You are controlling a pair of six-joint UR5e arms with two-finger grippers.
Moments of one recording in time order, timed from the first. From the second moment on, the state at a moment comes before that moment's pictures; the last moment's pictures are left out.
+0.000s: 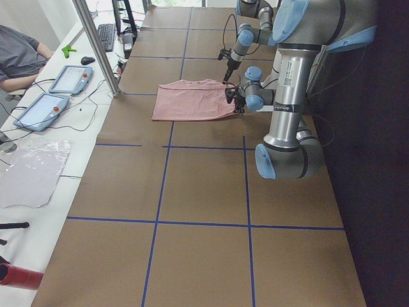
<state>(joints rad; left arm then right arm) -0.16 -1.84 -1.96 -1.93 -1.51 -1.68 0.17 -1.06 1.89 -1.63 1.36 1.73</state>
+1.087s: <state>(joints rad) -0.16 -1.84 -1.96 -1.93 -1.51 -1.68 0.15 -1.06 1.85 -1.63 1.35 1.74</state>
